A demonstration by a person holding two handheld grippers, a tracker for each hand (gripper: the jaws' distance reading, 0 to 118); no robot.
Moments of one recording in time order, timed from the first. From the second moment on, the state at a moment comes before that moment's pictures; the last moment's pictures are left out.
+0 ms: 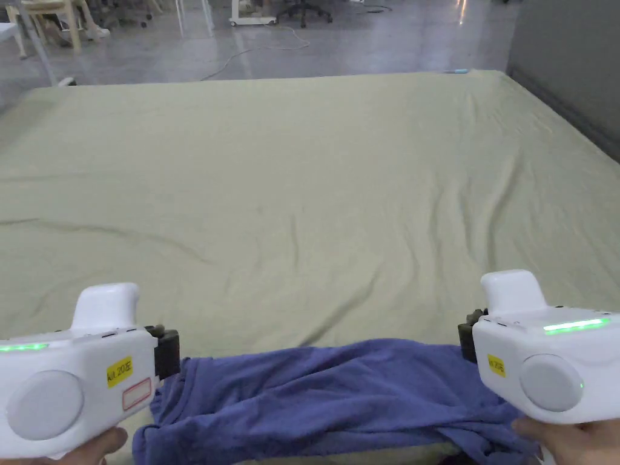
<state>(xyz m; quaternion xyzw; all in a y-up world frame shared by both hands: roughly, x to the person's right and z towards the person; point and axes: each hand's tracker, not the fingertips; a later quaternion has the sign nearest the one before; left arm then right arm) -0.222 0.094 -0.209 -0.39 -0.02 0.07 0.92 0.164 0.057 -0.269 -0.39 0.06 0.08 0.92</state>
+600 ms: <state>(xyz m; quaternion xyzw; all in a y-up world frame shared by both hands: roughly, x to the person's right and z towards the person) -0.371 -0.091 -0.251 -0.47 -0.20 0.41 0.76 0.150 0.051 -0.259 -0.41 0.09 0.06 0.91</state>
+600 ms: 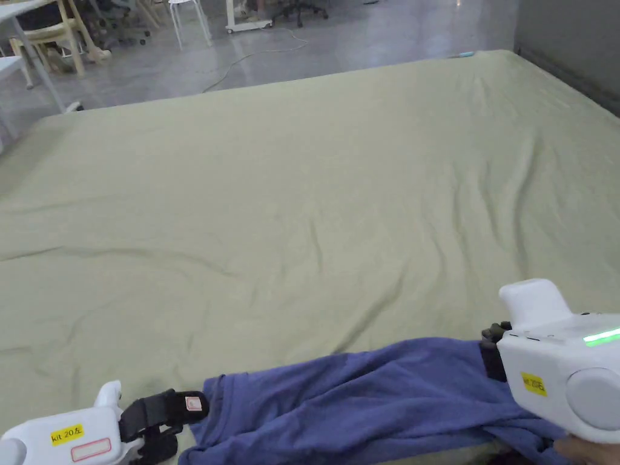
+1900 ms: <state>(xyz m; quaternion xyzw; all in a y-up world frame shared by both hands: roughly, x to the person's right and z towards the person) -0.393 0.027 -0.285 -0.45 -0.11 0.33 0.82 0.137 0.049 -0.265 -0.42 0.10 0.07 0.90</state>
